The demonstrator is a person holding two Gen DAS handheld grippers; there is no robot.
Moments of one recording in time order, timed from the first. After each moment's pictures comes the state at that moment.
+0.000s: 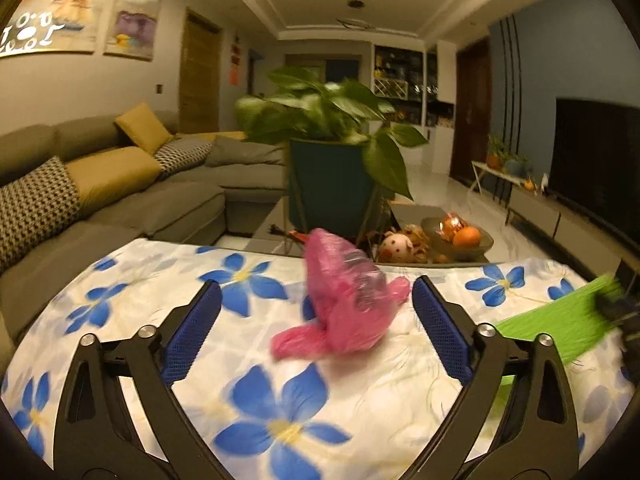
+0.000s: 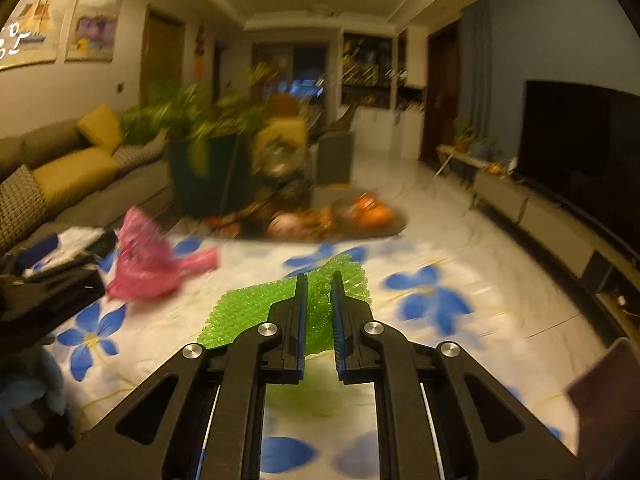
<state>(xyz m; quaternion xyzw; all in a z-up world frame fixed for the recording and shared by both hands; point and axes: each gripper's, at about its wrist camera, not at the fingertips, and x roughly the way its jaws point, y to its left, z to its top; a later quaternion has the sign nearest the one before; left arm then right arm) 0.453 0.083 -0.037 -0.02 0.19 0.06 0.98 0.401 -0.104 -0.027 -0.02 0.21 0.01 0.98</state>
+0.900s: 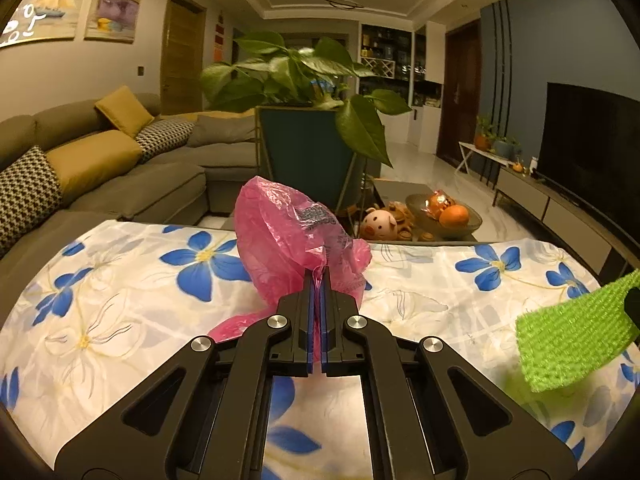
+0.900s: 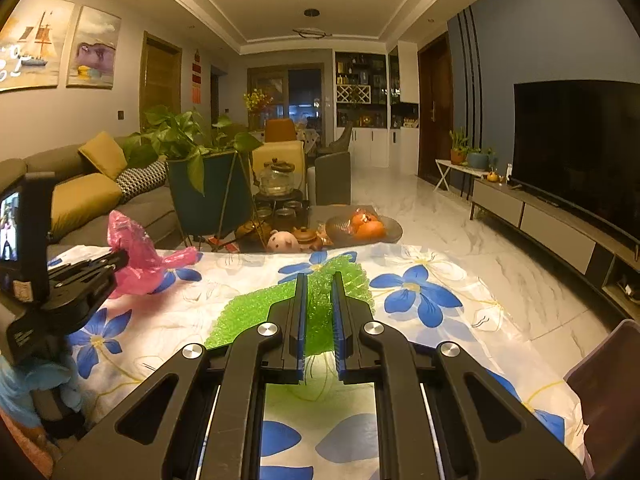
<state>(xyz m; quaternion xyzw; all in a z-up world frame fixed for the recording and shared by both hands) 0.463 0.074 -0.049 -0.03 0.22 0.03 0.97 0.380 -0.117 -0.039 0.00 0.18 0.03 0.98</state>
